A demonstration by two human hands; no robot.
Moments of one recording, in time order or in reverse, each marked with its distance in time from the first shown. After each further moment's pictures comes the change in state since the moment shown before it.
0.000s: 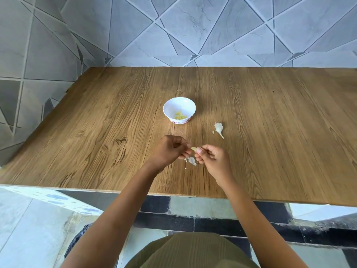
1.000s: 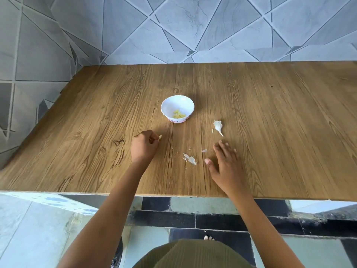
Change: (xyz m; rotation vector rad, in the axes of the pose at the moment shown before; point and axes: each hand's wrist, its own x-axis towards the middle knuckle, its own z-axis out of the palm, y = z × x) left_hand 0.023 -0.042 -0.046 0.594 0.544 -0.045; right_hand -0.013 0.037 -0.026 -1.010 0.030 -0.139
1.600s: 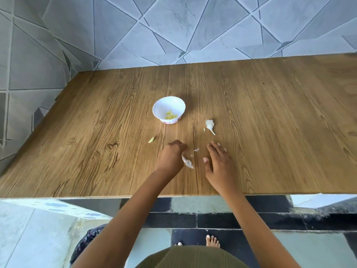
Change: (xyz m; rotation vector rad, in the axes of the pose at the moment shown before) left_hand -0.045 0.058 0.039 0.176 -0.317 0.453; right_hand -0.006 0.000 0.001 0.109 0.108 0.005
